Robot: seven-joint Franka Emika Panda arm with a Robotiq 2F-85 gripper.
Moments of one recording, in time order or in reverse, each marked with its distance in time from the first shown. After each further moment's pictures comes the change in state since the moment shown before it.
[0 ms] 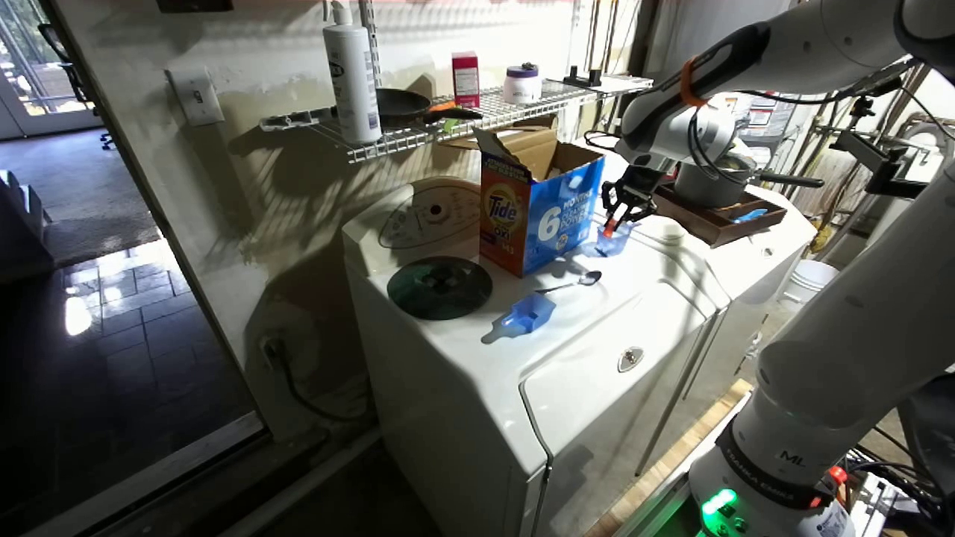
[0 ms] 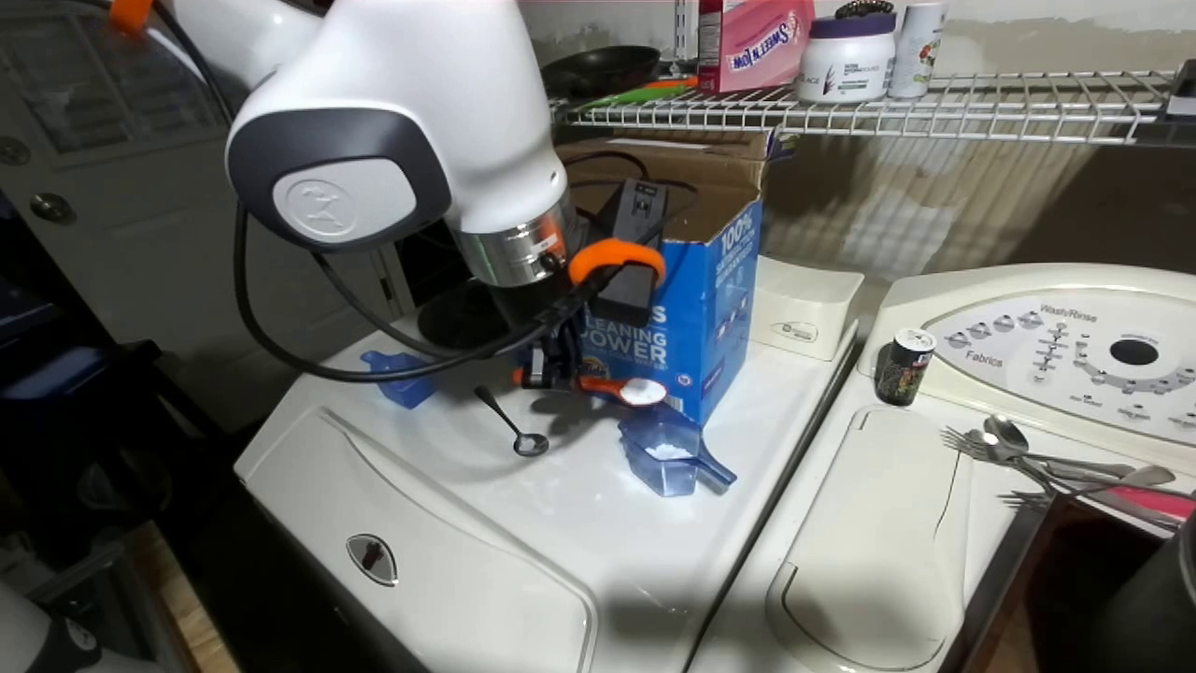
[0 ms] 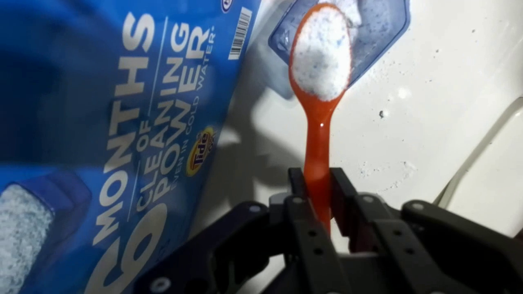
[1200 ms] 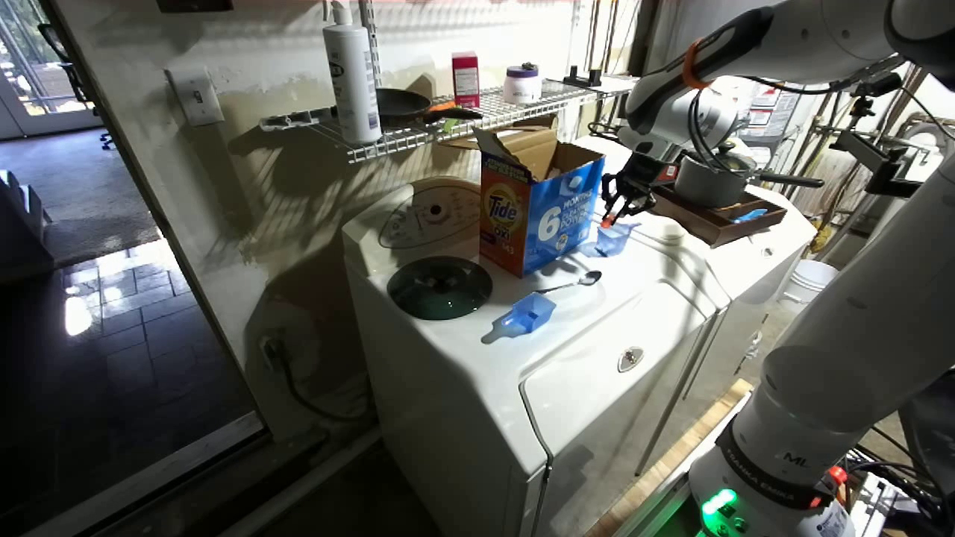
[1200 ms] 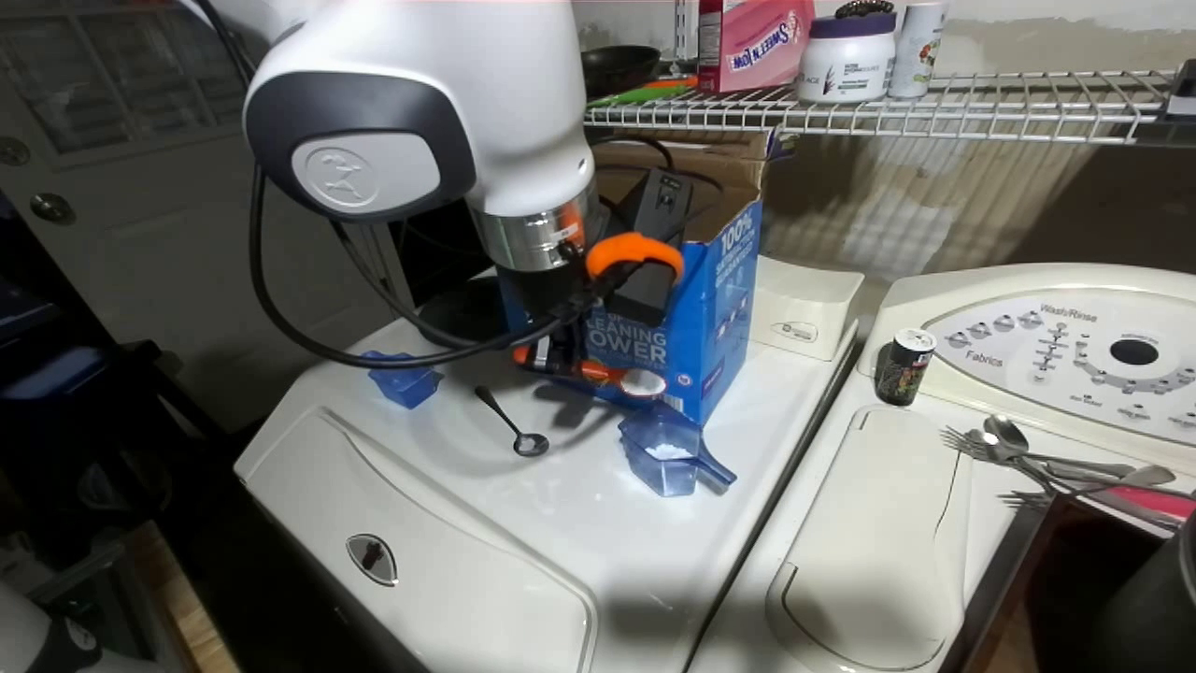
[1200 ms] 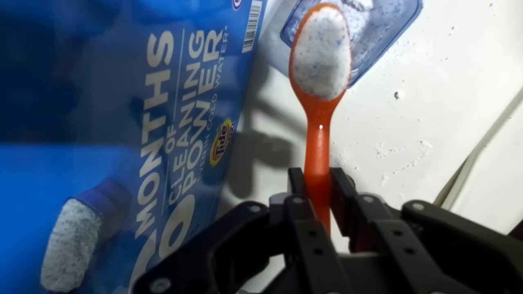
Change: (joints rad) arm 0.066 0.021 -0.088 0.082 0.082 -0.126 0.000
